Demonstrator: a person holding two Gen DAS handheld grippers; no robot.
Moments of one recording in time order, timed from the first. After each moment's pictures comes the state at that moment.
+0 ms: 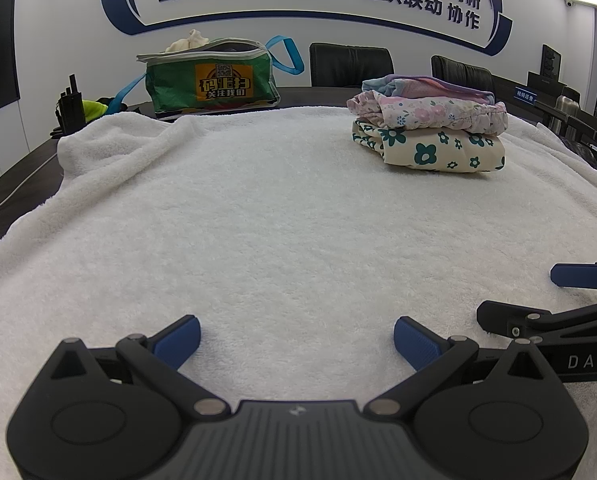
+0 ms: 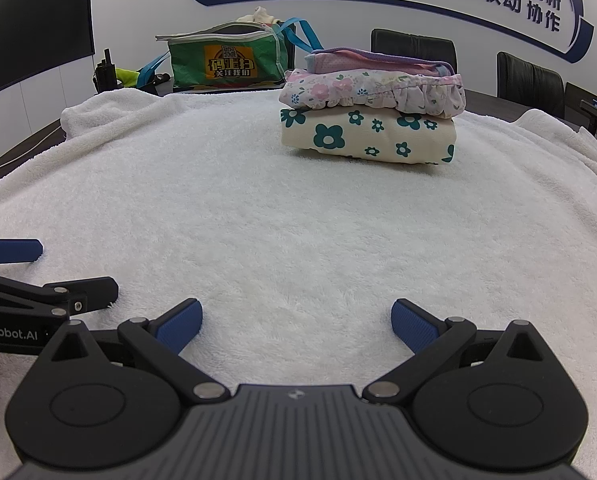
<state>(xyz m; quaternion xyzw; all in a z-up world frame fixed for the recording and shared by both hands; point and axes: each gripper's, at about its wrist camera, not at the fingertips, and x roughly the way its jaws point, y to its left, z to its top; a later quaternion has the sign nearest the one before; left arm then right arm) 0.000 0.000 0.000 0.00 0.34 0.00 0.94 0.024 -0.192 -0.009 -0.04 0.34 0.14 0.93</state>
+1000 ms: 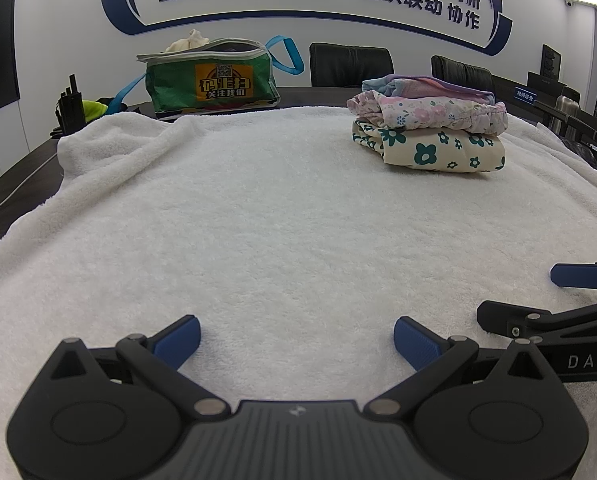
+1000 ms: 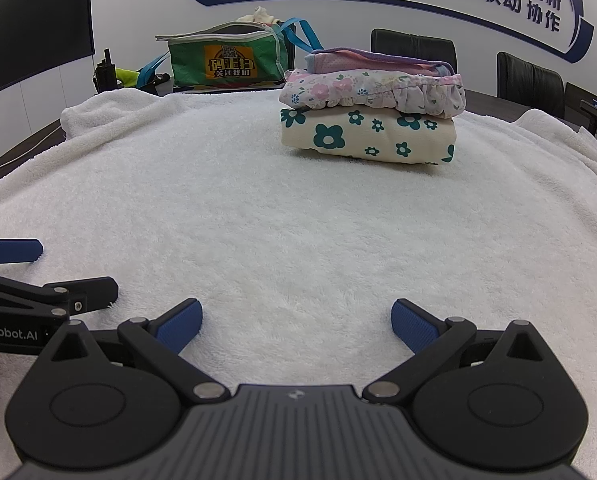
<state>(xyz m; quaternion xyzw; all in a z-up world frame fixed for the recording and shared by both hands) 0.006 0.000 -0.002 0.00 0.34 0.00 0.94 0.024 -0.192 -0.008 -0.04 0.34 0.14 0.93</state>
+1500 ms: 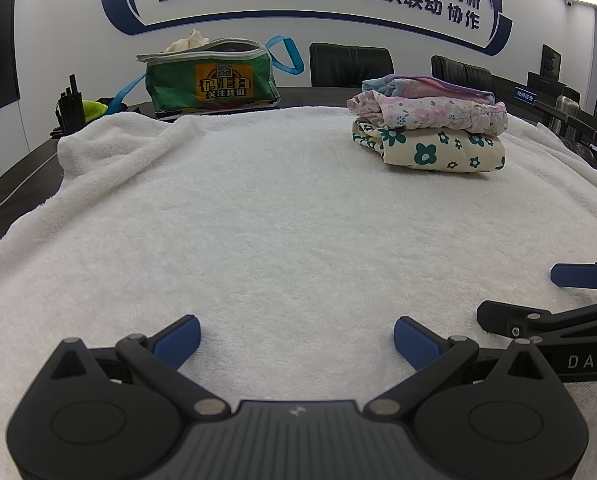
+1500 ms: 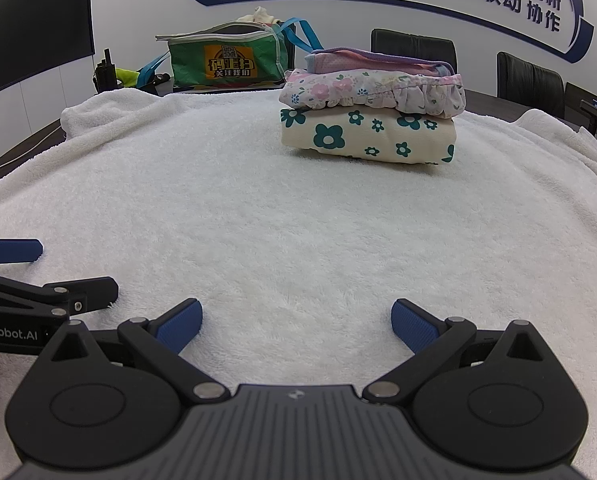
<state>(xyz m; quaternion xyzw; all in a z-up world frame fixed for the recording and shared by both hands) 0.004 0.000 -0.002 0.00 0.34 0.00 0.94 0.024 -0.192 -0.008 -0.04 0.34 0.14 0.93</state>
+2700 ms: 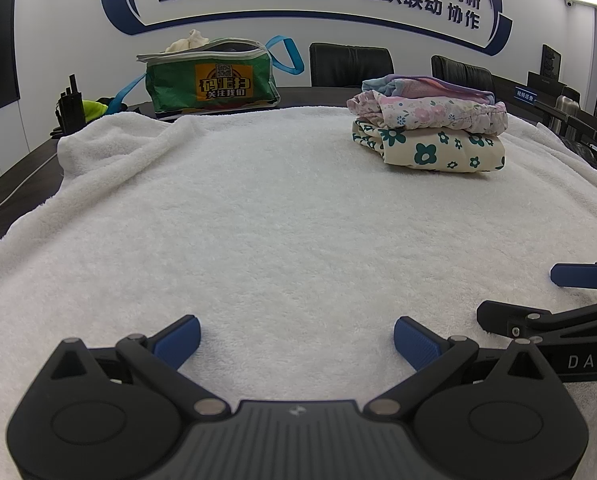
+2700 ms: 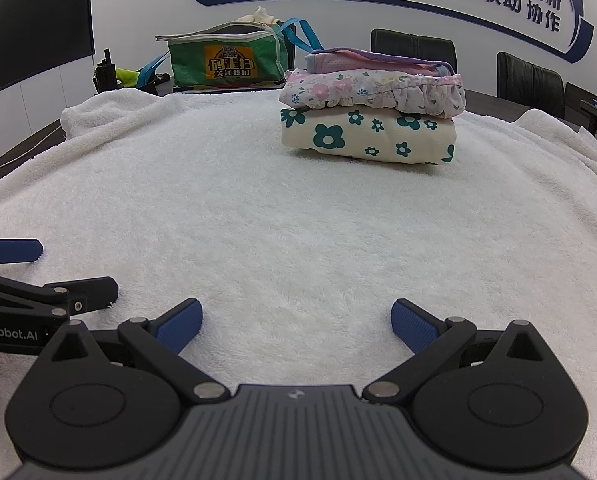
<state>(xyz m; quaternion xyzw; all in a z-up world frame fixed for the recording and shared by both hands) 0.013 0.002 -0.005 0.00 0.34 0.00 0.94 0.024 -0.192 -0.008 -0.04 0.34 0.14 0.93</state>
